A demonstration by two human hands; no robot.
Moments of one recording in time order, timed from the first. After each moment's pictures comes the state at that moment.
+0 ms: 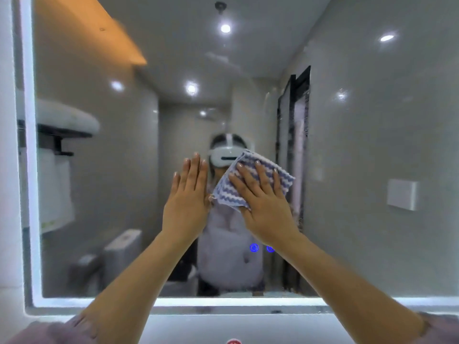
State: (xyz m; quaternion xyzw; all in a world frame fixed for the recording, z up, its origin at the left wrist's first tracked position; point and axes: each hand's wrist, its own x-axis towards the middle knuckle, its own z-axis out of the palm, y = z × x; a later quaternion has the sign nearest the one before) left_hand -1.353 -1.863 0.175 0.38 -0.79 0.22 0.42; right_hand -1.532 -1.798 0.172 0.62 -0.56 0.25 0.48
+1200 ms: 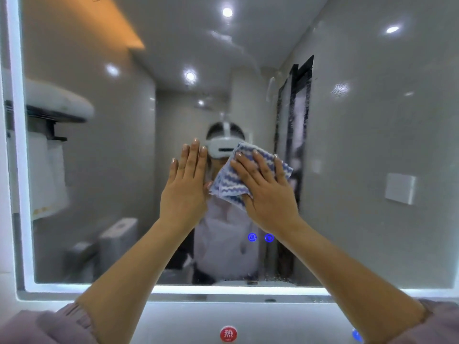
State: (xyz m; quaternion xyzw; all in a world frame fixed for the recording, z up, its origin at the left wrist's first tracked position) left_hand -1.356 -1.867 0.171 0.38 -0.79 0.22 0.43; right_hand -1.539 -1.796 0.173 0.61 -0.57 0.21 0.51
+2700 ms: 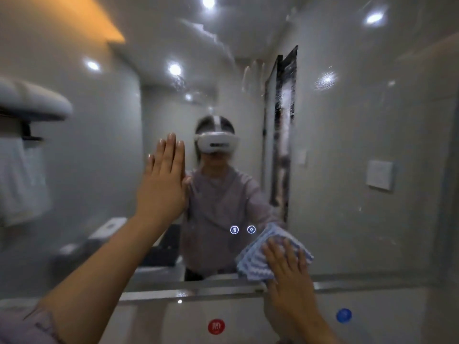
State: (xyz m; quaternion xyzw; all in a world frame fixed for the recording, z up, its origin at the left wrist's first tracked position) left_hand -1.356 -1.857 0.177 0.36 -0.79 0.21 0.46; right_hand -1.605 -1.752 -0.019 0.59 -0.61 0.32 0.42
